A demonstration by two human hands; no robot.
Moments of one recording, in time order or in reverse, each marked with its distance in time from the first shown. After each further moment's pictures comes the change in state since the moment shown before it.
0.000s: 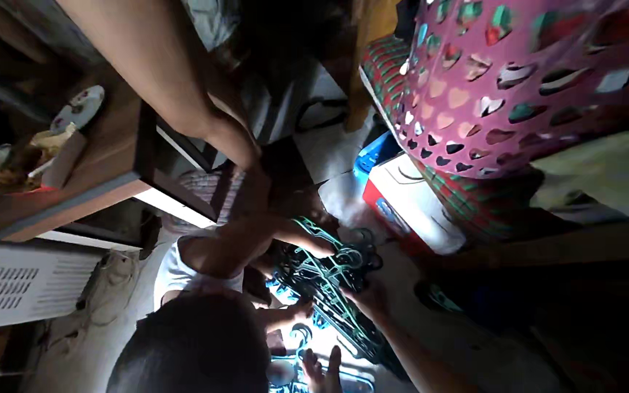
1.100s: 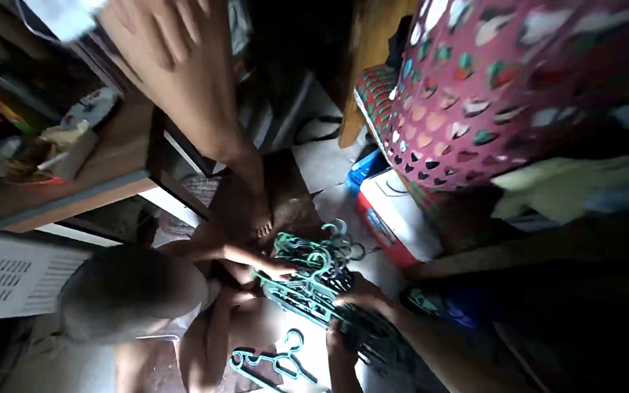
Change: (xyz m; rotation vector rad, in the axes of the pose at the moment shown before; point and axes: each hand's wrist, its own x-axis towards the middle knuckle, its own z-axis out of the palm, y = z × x) left_hand 0.064 -0.006 0.095 -0.745 -0.346 -0.277; right_hand -0.044 -0.076 -0.083 -0.182 -0.407 -0.093
